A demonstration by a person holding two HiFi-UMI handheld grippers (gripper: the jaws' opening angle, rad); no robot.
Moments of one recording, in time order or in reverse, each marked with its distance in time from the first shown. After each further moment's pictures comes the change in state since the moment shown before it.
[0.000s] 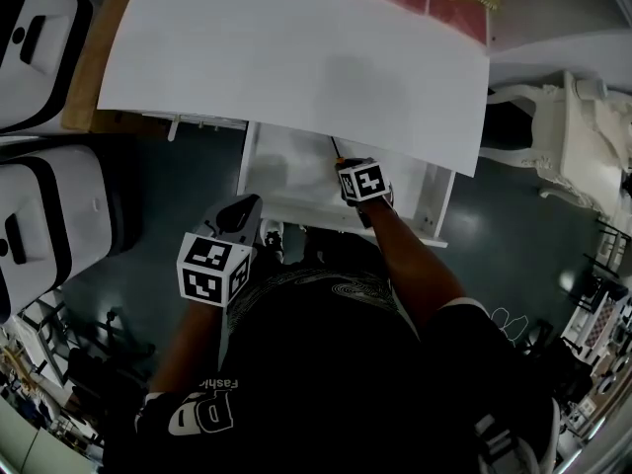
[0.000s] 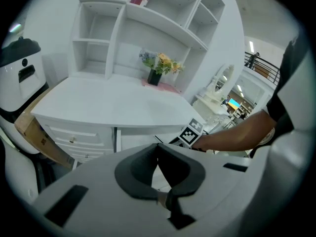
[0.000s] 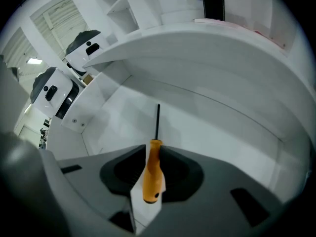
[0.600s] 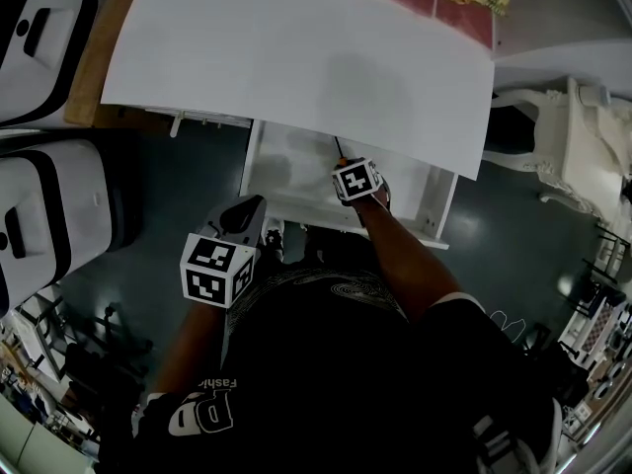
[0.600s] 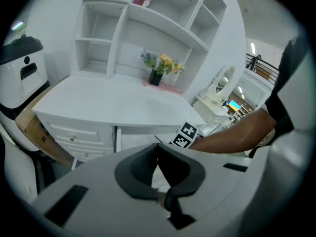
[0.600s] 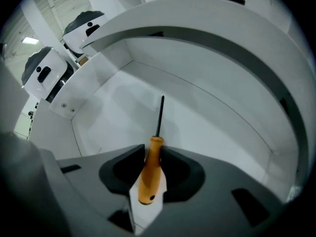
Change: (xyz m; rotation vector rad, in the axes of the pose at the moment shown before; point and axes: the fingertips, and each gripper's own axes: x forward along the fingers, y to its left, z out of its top) left arm -0.002 0.000 -0.003 -0.019 -0.006 0.002; right arm 0.014 0.004 -0.001 -0.119 0.093 -0.108
